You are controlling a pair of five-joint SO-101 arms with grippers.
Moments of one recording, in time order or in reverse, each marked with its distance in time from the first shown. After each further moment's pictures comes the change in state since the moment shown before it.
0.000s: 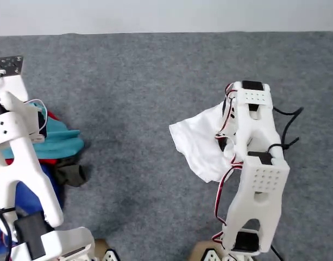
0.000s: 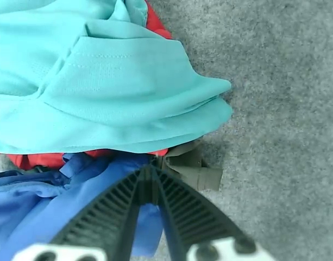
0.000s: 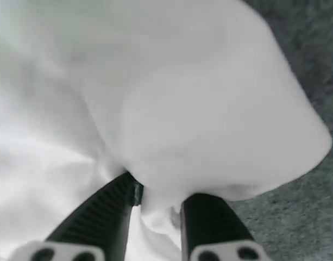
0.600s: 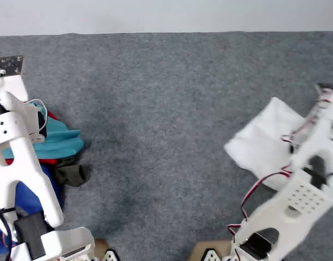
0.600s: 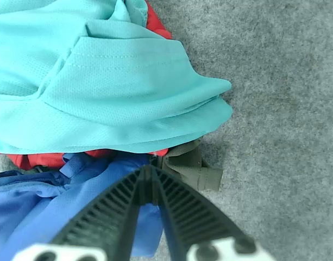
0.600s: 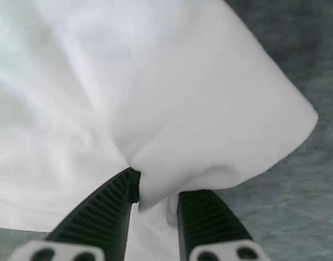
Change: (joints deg) left arm 0.0 0.0 0.0 0.0 0.0; right arm 31.9 -6.5 -3.4 -5.6 47.6
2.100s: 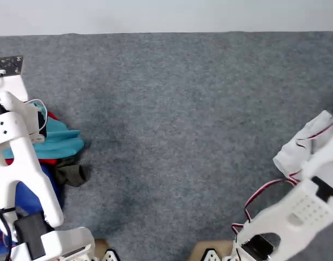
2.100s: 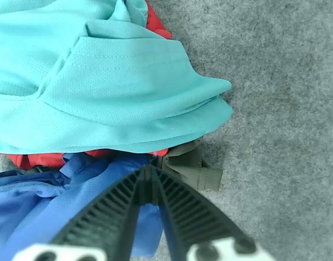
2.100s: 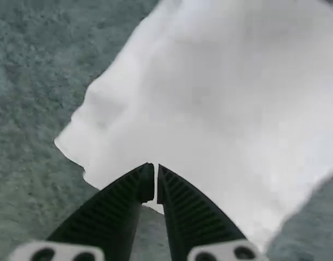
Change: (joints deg) left arm 0.0 0.0 0.0 0.0 0.0; right arm 3.1 -4.0 0.0 2.9 9.2
